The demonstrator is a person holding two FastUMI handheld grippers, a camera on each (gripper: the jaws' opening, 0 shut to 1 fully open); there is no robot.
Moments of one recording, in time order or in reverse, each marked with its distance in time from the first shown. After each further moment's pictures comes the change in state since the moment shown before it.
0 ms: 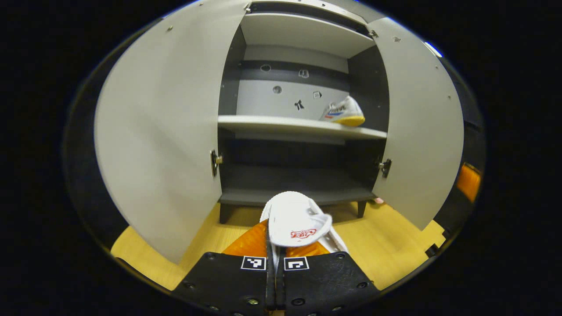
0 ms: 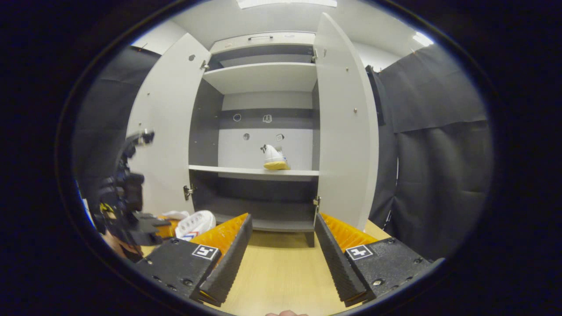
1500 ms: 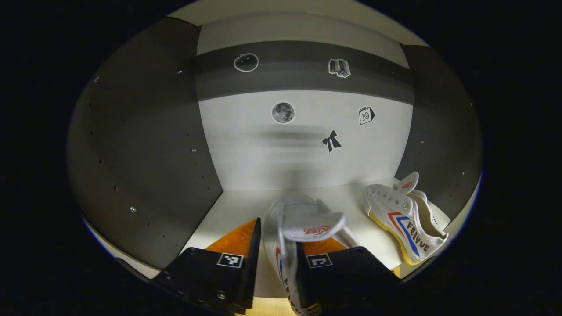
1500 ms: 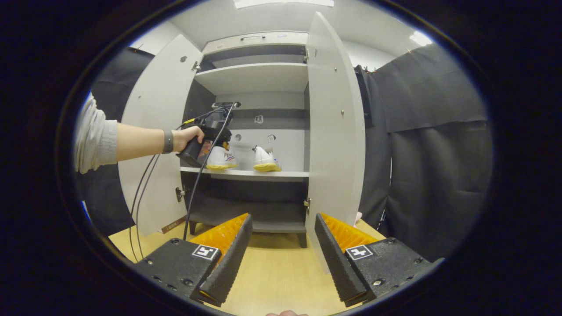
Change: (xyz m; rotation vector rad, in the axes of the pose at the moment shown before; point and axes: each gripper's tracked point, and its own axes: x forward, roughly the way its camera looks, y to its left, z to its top) left arm 0.249 0.007 0.205 0.090 0.272 0.112; right arm 0.003 -0.027 0.002 0.008 0.015 -0.057
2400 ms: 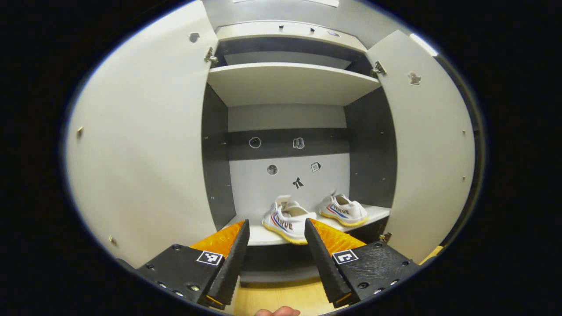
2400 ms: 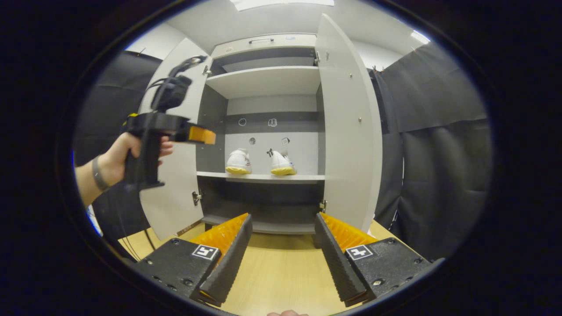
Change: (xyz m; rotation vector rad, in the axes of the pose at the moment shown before) left arm -0.256 -0.009 -0.072 -0.027 -0.485 -0.093; right arm -0.019 0.028 0.014 0.014 -0.008 0.084
